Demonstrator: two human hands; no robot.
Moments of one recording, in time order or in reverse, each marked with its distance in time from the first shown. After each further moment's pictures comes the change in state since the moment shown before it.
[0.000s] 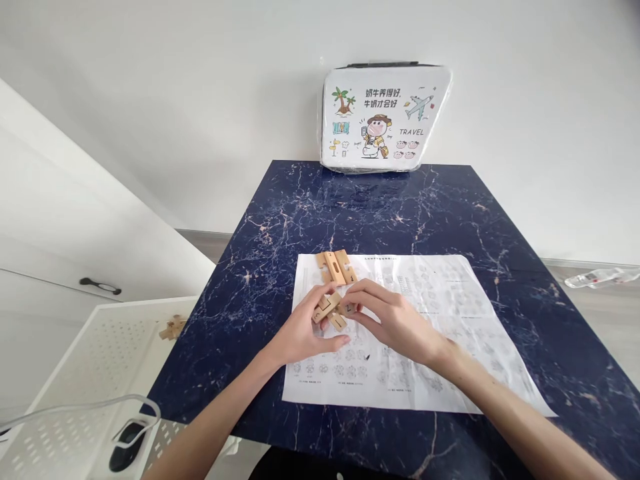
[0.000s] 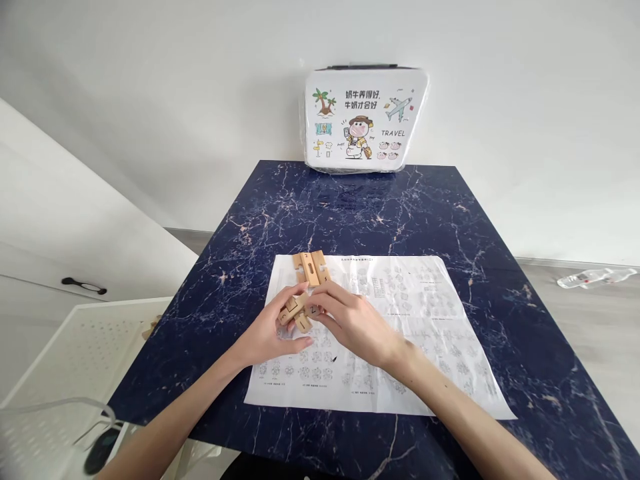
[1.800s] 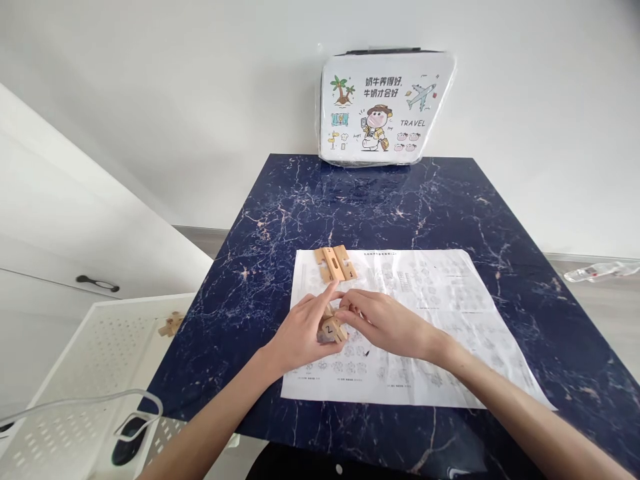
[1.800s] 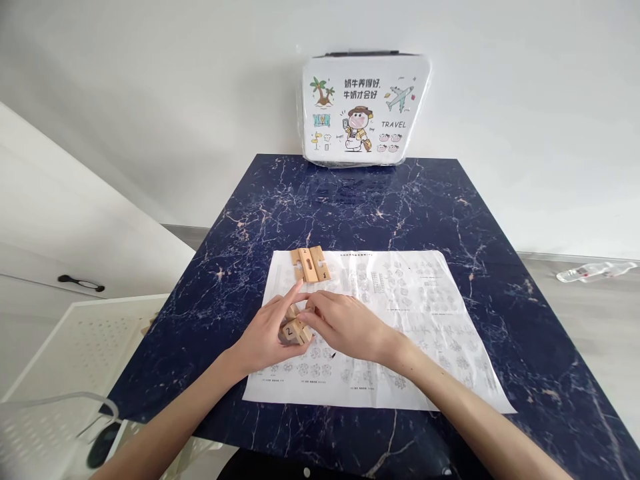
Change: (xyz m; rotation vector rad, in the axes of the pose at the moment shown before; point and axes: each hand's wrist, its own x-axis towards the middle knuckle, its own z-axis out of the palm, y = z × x) left_hand -0.006 -0.022 0.006 0.499 0.033 0.303; right_hand 0.012 -0.012 -0.001 -0.013 -0.282 0.236
